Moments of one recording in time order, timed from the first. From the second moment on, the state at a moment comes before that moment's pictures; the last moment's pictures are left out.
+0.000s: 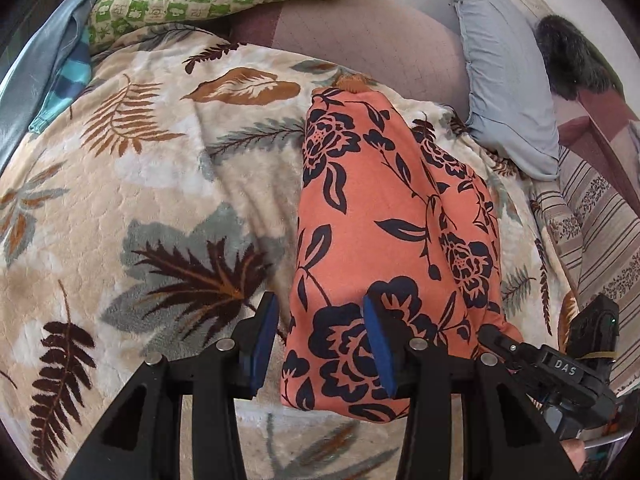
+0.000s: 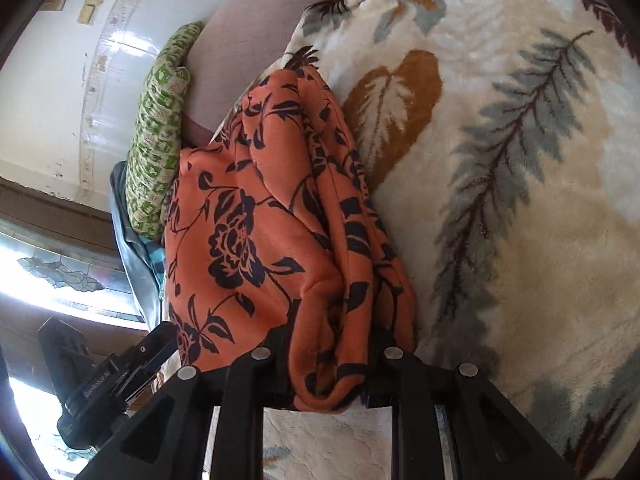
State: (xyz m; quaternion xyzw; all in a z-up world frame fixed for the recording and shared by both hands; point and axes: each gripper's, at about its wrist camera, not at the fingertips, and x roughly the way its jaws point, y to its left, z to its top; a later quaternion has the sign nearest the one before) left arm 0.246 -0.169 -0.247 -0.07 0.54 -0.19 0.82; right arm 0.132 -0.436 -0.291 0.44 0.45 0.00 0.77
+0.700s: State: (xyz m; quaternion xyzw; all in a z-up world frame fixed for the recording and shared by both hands) left arm 0.292 -0.215 -0.214 0.12 0.48 -0.14 0.86; right arm 0.188 -0.426 -0.305 0.51 0.44 0.03 0.74
